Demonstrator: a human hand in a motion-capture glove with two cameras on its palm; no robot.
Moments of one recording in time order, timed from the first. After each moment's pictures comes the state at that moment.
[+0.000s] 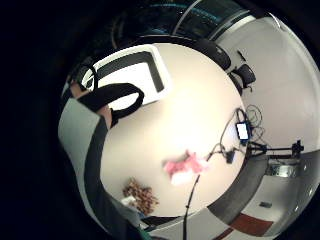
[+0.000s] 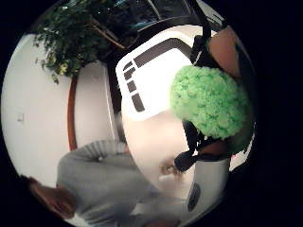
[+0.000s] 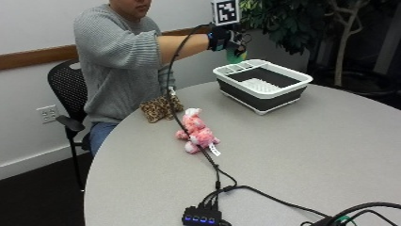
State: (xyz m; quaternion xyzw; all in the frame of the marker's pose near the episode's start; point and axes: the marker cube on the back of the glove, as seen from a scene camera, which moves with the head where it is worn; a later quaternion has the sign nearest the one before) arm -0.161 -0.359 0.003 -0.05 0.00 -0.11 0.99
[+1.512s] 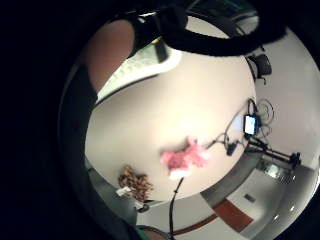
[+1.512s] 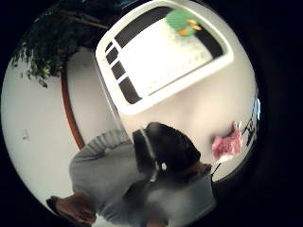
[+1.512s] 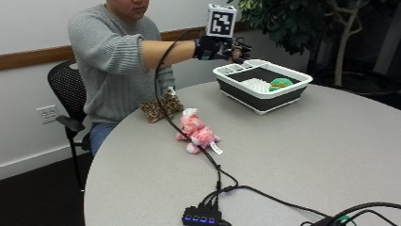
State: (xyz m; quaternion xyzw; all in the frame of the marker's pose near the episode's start) arm -0.104 -0.332 0.017 -0.18 -0.03 -0.09 0.98
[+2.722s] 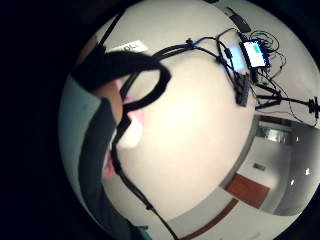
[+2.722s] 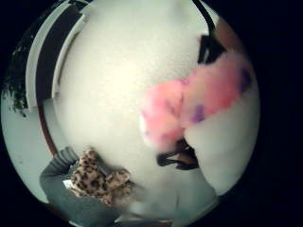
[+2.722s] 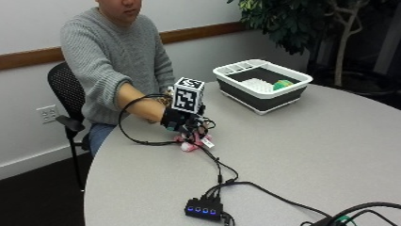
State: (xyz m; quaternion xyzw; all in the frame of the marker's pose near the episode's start) arm 0.066 -0.186 0.187 -0.19 0.06 0.06 0.98
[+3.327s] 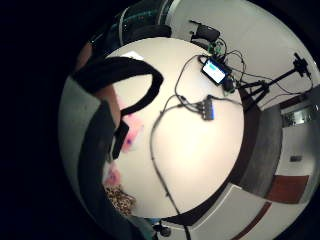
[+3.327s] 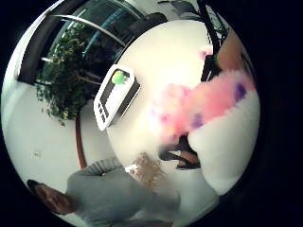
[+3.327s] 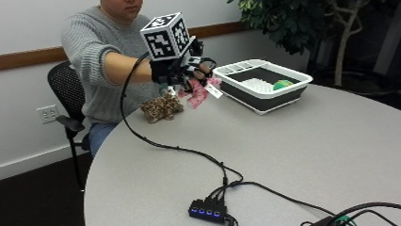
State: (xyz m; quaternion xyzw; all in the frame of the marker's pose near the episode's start) arm 0.116 -0.233 -0.005 0.00 -0.08 0.14 0.99
